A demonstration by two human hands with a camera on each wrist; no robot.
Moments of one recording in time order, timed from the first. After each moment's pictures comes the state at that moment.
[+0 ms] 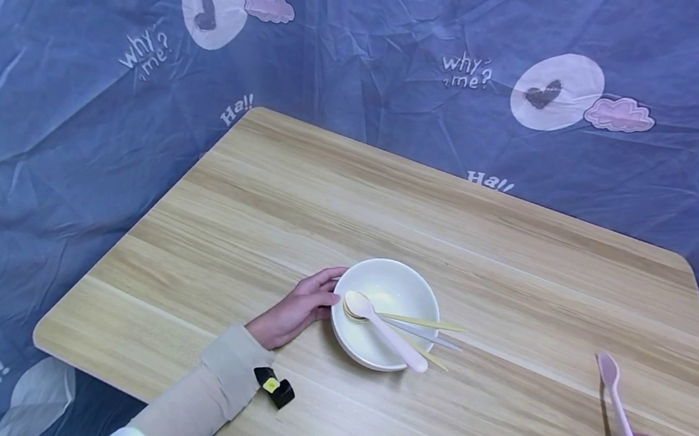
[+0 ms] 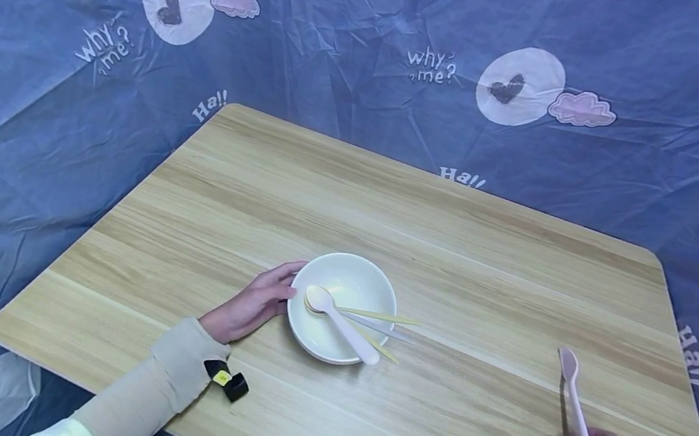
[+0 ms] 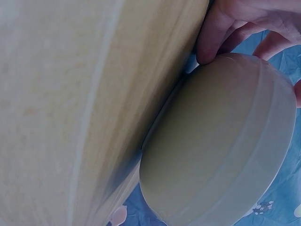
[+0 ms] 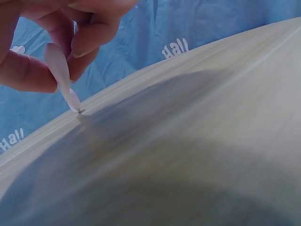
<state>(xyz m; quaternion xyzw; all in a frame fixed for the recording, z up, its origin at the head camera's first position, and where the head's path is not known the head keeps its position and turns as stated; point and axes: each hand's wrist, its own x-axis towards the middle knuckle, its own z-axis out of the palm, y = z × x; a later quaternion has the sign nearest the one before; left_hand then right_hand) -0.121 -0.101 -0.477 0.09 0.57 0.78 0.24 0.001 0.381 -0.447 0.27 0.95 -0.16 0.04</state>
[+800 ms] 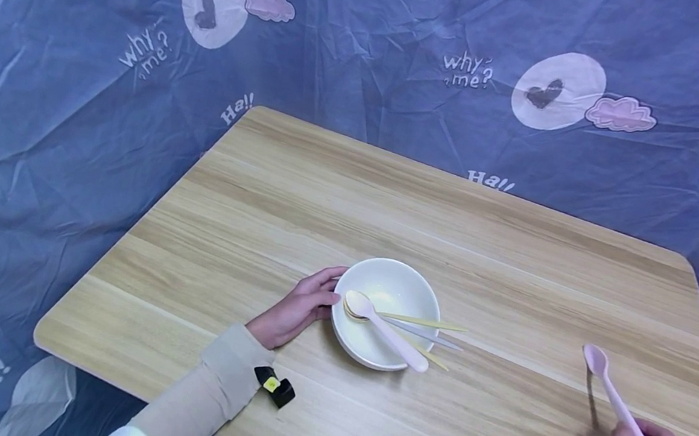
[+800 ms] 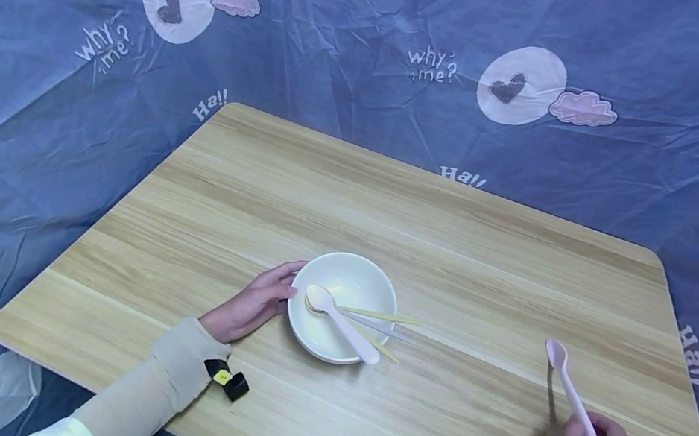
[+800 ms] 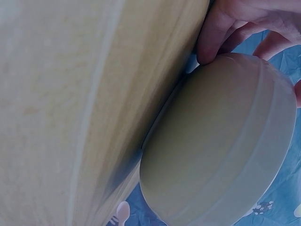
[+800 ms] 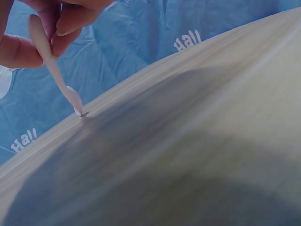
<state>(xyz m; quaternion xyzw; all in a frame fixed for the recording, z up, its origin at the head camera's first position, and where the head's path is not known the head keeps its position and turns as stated) -0.122 -0.101 -0.478 0.10 0.57 0.78 0.24 -0.005 0.359 -0.442 0.33 0.91 -0.22 -0.09</state>
